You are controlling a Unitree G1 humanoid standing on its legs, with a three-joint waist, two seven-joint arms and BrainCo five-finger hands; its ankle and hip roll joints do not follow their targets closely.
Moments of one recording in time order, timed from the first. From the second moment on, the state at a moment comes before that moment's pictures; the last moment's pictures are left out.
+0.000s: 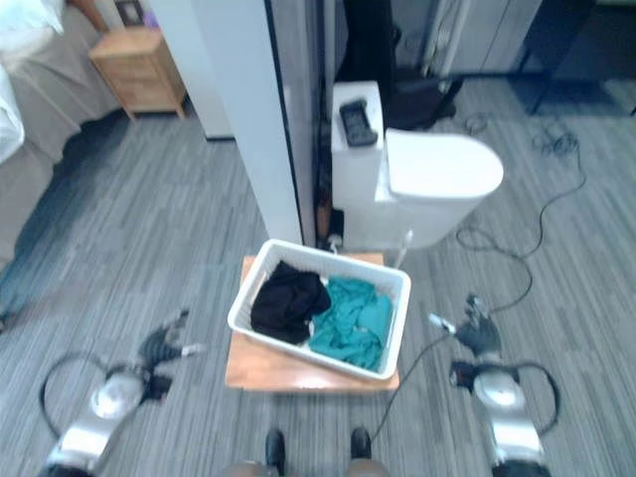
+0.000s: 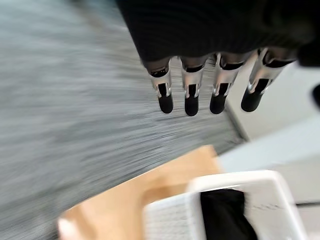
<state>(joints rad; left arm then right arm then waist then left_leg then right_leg) -0.09 0.50 -0.15 0.19 -0.06 0.08 0.02 -0.06 -0.48 -0.12 0.27 0.23 0.07 -0.13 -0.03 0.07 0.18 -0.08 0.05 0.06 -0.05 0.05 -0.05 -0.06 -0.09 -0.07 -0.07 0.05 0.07</state>
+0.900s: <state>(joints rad) -0.81 0.48 -0.38 0.57 0.18 0.26 0.22 -0.31 -0.39 0.05 0.22 0.22 0.12 -0.32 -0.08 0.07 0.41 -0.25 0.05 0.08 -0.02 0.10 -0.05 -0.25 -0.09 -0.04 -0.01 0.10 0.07</state>
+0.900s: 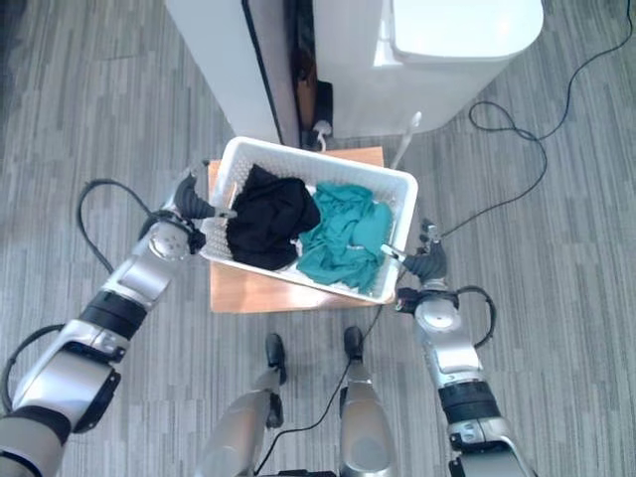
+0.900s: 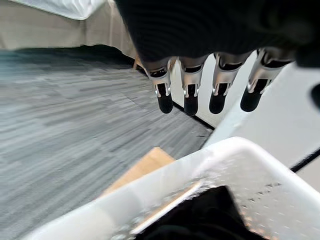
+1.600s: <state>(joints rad) -1.15 0.38 -0.66 0.97 0.17 0.32 0.20 -0.31 -0.42 0.09 0.22 0.20 0.13 -0.31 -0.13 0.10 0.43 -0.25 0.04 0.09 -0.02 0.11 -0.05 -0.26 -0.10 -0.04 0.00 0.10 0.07</state>
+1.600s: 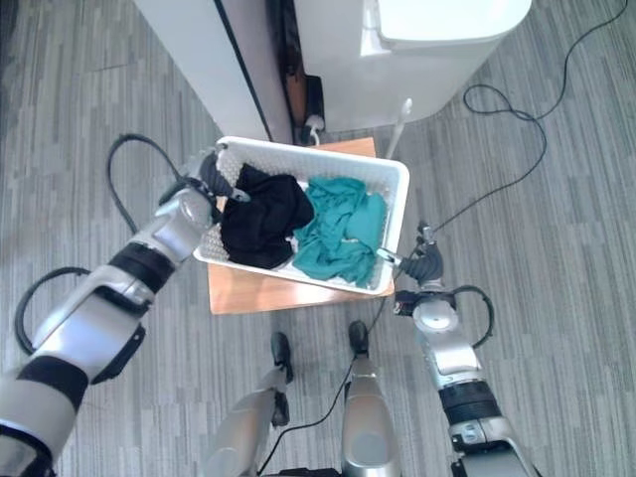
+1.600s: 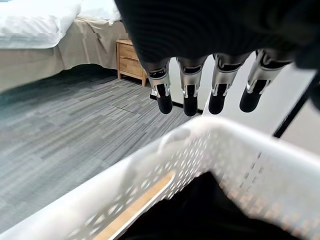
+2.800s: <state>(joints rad) -1.22 0.38 -0.48 1.32 -0.09 0.19 0.33 -0.29 -0.48 0.21 0.29 0.25 0.05 -0.23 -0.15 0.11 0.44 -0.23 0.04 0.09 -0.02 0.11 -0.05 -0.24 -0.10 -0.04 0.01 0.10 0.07</state>
